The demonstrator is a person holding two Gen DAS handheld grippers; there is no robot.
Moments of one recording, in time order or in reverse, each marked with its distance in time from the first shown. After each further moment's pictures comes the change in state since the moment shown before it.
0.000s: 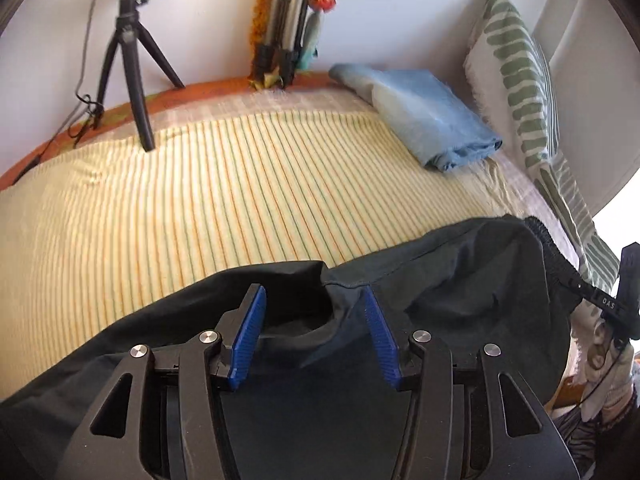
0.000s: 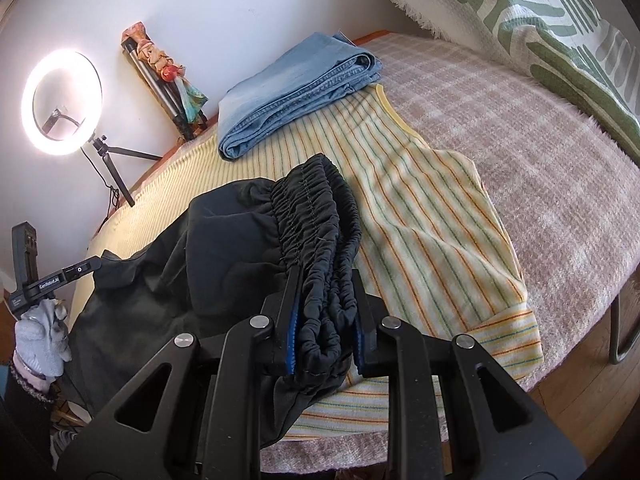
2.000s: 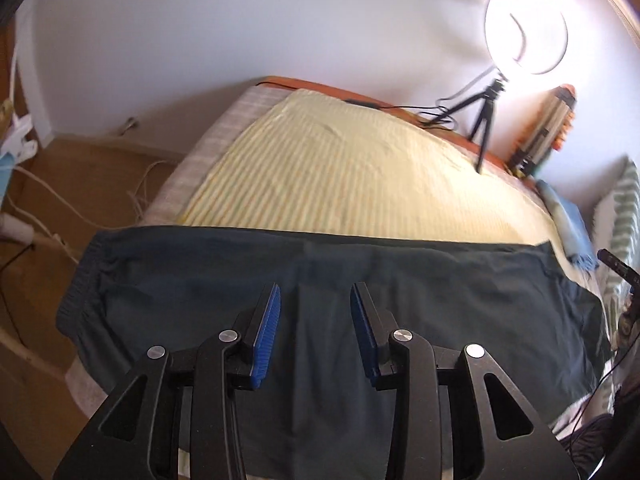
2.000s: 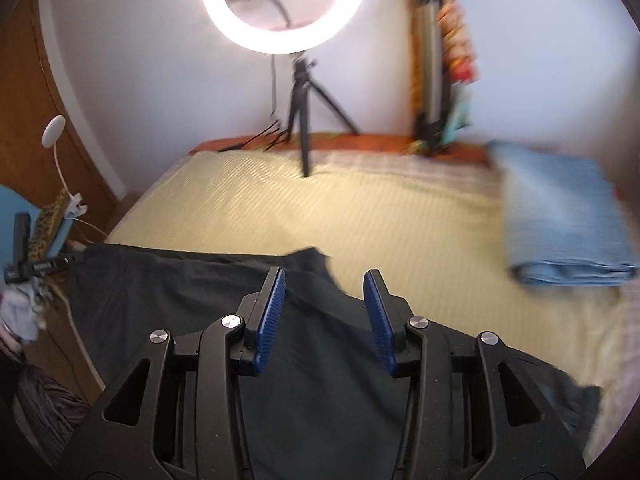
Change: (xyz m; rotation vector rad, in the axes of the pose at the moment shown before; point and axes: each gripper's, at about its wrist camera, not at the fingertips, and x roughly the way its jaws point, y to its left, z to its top) left arm -0.199 0.228 -0.213 -0.570 -0.226 0.358; right arm 0.078 0.297 0.041 -0.610 0.104 0.294
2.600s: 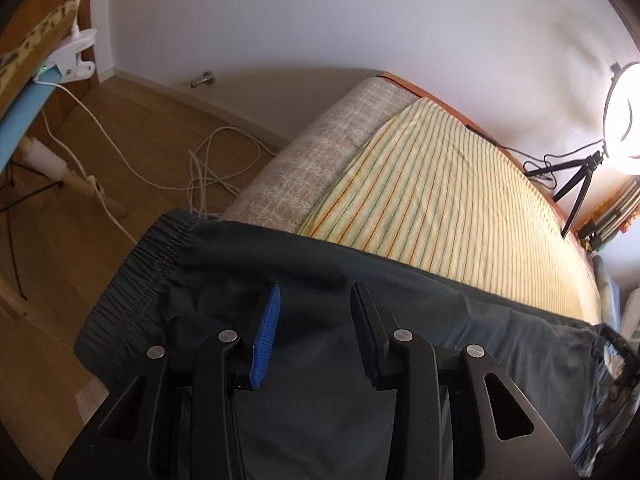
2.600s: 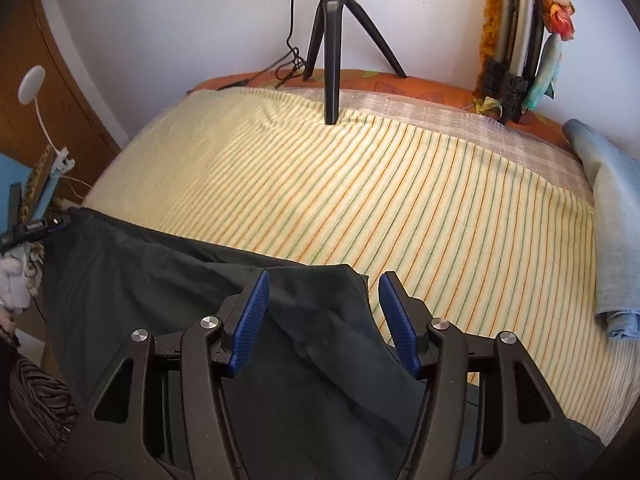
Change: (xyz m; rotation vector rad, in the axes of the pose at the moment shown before) left arm 0.054 0.094 0.014 -0.254 0.001 0.109; right arm 0.113 0.006 0.007 -0.107 0.174 -0.006
